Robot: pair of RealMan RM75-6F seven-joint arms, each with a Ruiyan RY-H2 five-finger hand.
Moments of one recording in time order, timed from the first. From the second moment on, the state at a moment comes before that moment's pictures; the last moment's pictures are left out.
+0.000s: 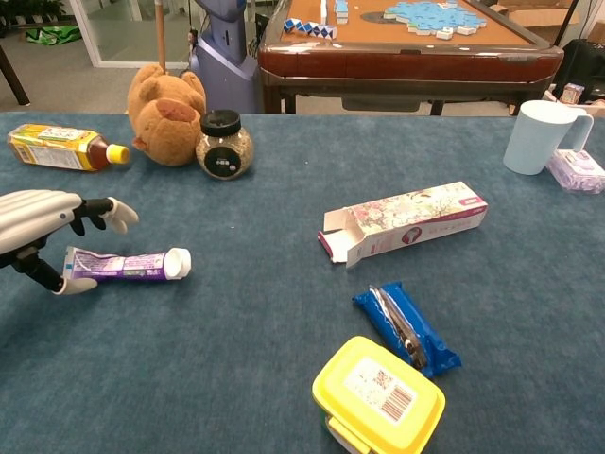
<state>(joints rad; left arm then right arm) -0.48 -1.58 -0.07 -1.23 1.45 1.09 0.06 0.10 -1.03 0.17 -1.72 -1.47 1.57 -0.10</state>
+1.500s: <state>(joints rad) -0.55 -1.67 -0.06 -1.05 1.49 1.10 -0.10 0.07 -1.01 0.15 -1.74 -1.47 1.60 -0.08</state>
